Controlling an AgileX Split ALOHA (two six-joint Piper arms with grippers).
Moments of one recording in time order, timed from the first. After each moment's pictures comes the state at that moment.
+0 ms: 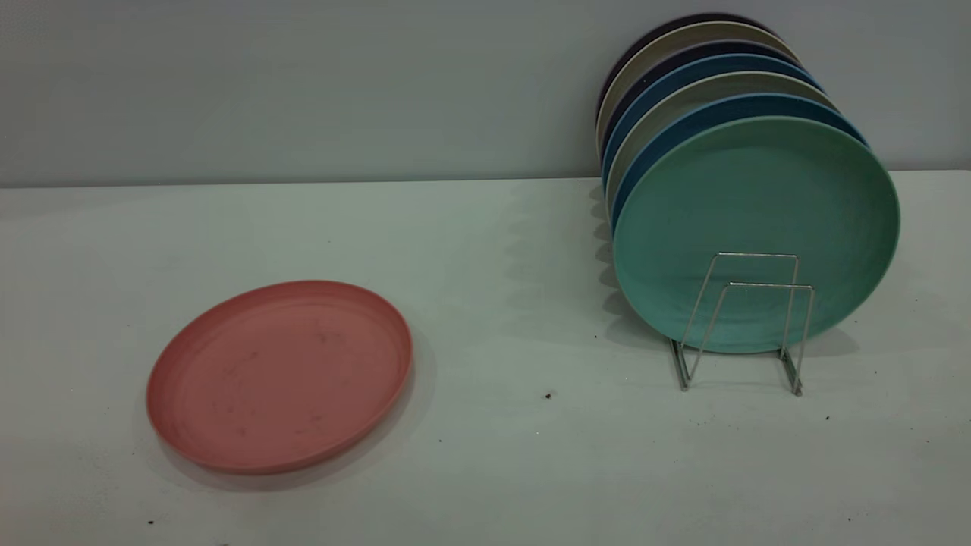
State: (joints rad) left arm 0.01 -0.02 -0.49 -0.04 1.13 0.06; right arm 0.06 -0.02 -0.48 0.10 1.14 -0.17
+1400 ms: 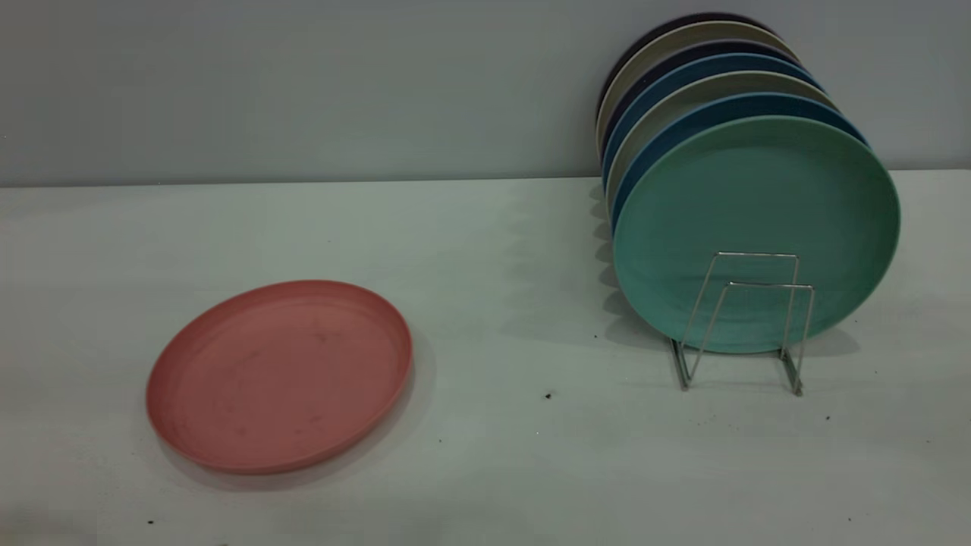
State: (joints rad) left arm 0.01 1.11 -0.66 -0.07 0.72 -0.05; right arm 0.06 0.74 -0.49 0.42 0.76 -0.41
